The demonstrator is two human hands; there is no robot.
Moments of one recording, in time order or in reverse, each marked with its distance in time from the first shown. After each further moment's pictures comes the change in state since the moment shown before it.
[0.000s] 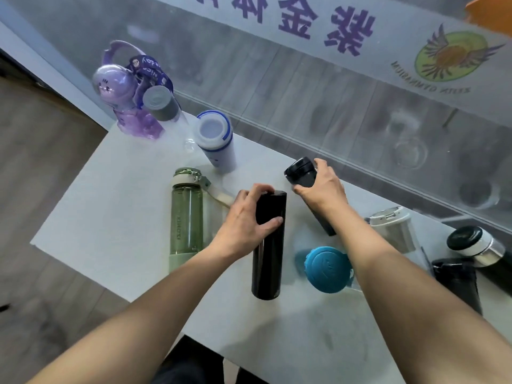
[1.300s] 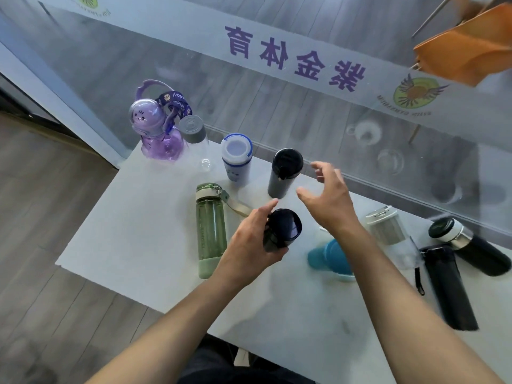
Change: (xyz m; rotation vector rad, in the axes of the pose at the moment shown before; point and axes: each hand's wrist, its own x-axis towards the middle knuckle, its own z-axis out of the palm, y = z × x) left_hand -0.075 -0.001 -0.055 0.005 0.033 0.277; right_hand -0.115 -0.074 -0.030 0.265 0.283 -0.185
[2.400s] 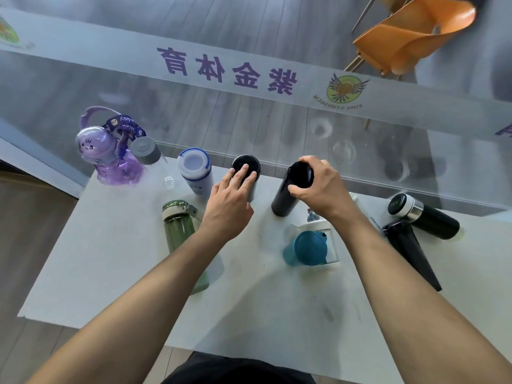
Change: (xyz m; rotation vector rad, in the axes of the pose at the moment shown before) left_hand 0.102 0.013 0.002 0.644 -0.114 0.132; right_hand 0.010 0.023 -0.066 -0.161 0.032 0.035
